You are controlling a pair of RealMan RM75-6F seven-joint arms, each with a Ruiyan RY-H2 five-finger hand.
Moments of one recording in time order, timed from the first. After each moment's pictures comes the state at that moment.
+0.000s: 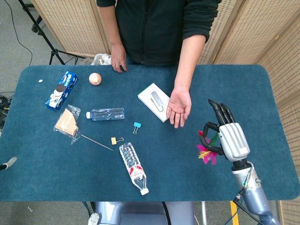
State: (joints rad) left arm -0.04 -1.04 -0.10 -1.64 1.44 1.54 -0.13; right arm 0.39 -1.13 0.29 -2.09 -1.37 1.34 -0.21
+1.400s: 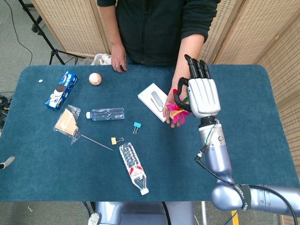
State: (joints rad) left arm -0.04 -1.02 -0.11 -1.63 1.42 1.53 -0.17; right arm 0.91 -1.27 0.57 -2.05 -0.66 1.41 -0.71
